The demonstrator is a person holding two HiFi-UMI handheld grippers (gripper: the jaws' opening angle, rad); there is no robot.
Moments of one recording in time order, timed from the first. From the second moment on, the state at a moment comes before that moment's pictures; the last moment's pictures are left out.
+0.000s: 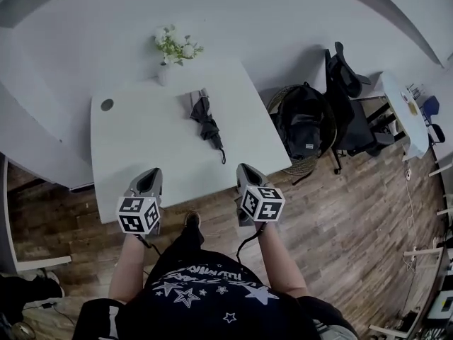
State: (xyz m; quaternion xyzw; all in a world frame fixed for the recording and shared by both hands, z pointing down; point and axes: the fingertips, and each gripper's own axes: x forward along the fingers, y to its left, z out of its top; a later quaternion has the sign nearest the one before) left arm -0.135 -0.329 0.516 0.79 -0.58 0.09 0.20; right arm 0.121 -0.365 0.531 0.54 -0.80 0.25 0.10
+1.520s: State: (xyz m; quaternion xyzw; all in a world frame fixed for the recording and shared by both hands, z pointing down) left arm -0.190 -0.507 0.577 0.77 -0.58 0.12 0.25; right arm 0.007 -0.579 0.650 0.47 -0.76 0.29 0.34
